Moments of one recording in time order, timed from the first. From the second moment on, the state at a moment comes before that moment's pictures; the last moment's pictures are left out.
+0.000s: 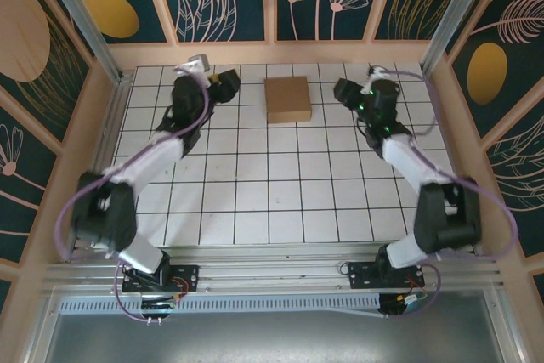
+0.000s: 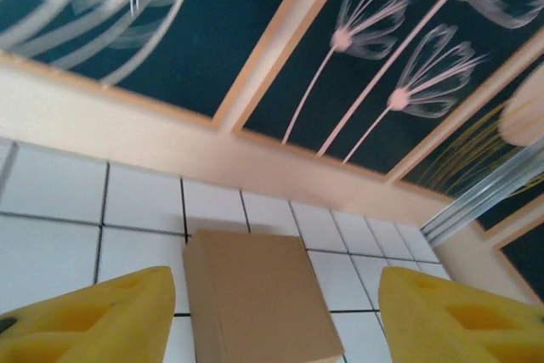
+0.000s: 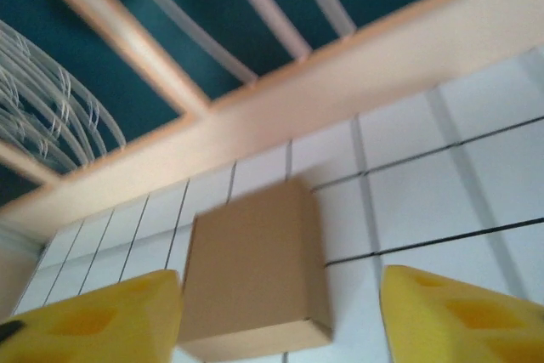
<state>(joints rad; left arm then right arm) -0.35 1.51 1.03 0.38 0.04 -0.57 0.18 1.43 0.94 0.25 -0.06 0.48</state>
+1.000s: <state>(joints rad) 0.02 1.51 0.22 1.08 -0.18 -0.14 -0.02 1.57 0.19 1.20 0.06 0.14</state>
